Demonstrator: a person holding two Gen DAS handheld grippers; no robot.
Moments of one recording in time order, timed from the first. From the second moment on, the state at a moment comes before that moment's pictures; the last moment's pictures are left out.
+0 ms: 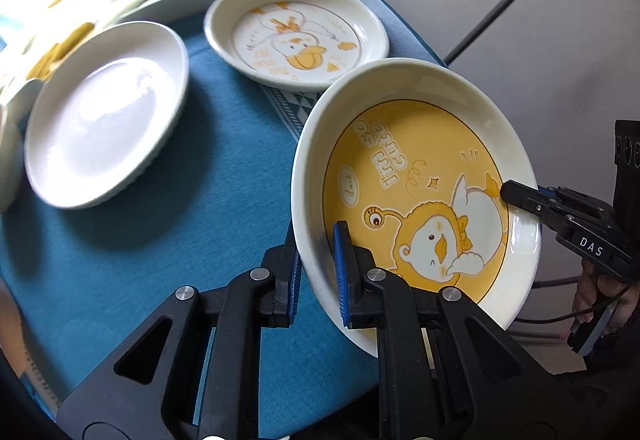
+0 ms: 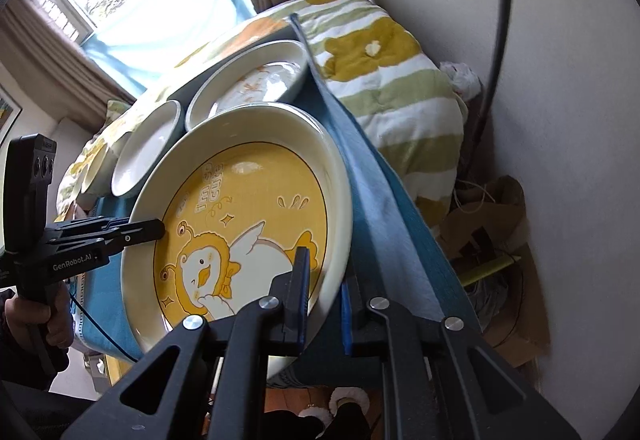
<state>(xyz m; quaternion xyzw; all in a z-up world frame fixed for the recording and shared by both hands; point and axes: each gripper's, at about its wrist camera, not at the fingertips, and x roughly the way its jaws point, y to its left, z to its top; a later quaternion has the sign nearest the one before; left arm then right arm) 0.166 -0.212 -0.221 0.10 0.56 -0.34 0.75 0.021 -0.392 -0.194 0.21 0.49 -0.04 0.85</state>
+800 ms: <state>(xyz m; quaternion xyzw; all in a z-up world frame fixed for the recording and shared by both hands) 0.137 0.067 -0.219 -0.05 0.57 -0.13 0.81 0.114 -0.178 -0.202 0.09 0.54 0.19 0.82</state>
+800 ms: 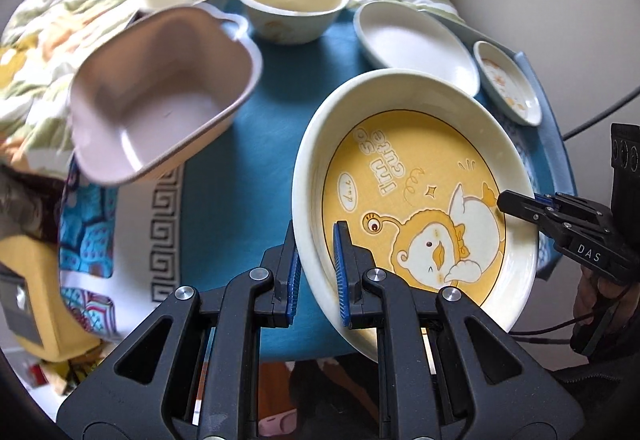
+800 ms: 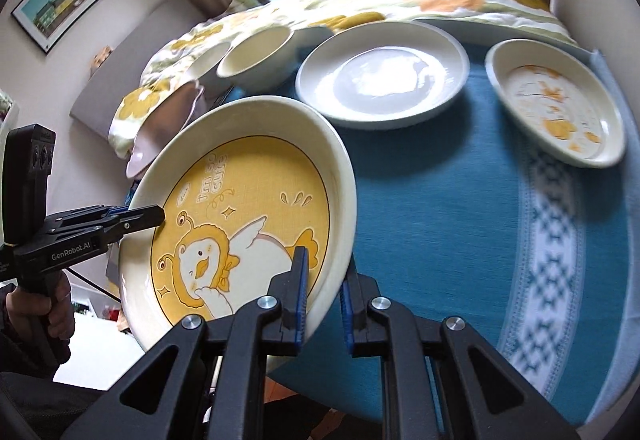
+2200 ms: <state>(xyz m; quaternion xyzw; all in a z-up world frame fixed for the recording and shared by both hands) 0.134 0.099 -0.257 -0.03 0.55 -0.07 0.83 0.121 -0.120 -0.235 0.06 0.56 0.18 0.81</state>
